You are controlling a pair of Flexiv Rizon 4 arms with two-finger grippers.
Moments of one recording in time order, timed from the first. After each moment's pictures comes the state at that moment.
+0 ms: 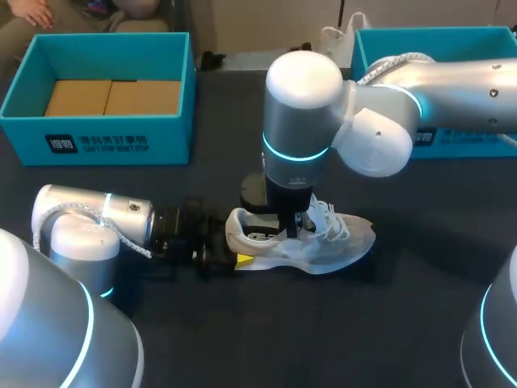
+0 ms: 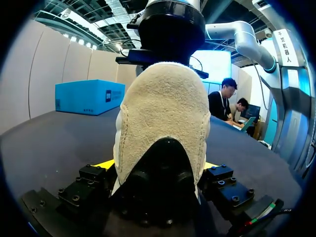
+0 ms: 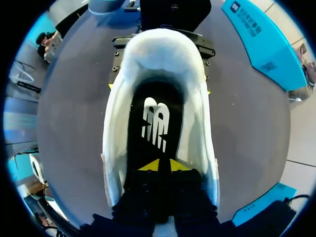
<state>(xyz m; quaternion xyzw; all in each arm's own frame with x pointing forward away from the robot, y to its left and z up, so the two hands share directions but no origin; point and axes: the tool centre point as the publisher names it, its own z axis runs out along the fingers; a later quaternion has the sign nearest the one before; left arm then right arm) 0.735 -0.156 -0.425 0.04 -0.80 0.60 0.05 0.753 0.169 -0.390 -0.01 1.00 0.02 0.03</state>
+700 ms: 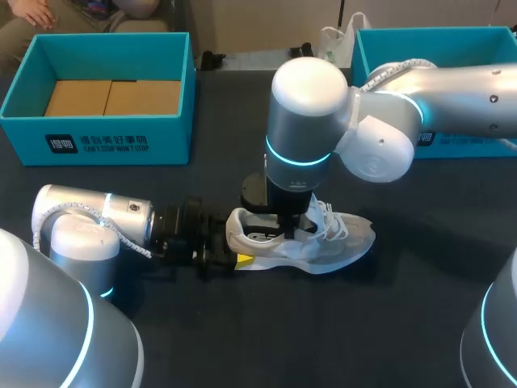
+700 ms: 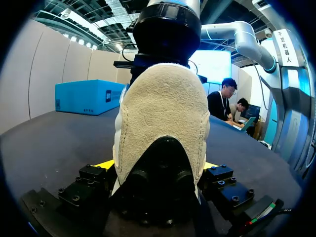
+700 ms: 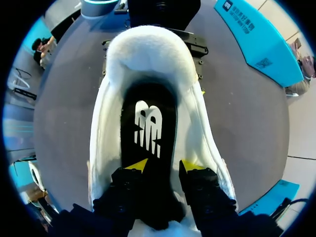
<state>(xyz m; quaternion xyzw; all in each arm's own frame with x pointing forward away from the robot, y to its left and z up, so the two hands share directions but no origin) 0.735 -0.156 -0.425 0.04 -0.80 0.60 0.05 0.758 0.175 -0.399 0.01 1.00 0.04 0.04</state>
